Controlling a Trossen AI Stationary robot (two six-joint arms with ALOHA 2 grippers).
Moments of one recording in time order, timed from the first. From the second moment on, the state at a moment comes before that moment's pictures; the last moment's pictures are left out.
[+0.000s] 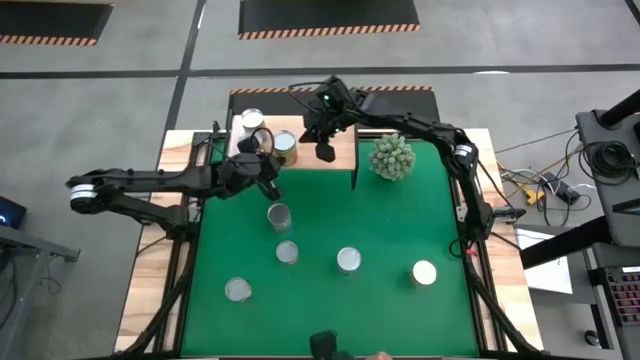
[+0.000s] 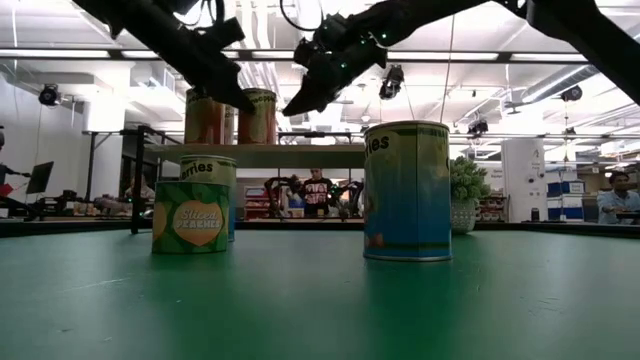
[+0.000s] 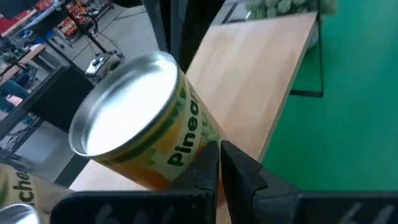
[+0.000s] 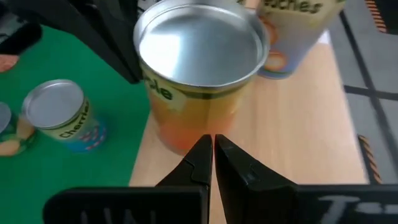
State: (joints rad) left arm 0.21 1.14 0.76 -0.10 -0.51 0.23; right arm -0.51 2.09 2.05 -0.66 -0.47 -0.50
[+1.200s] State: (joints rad) left arm 0.10 0.98 0.75 -0.15 -0.52 0.23; right arm -0.44 2.07 2.05 -0.52 -0.37 -0.46
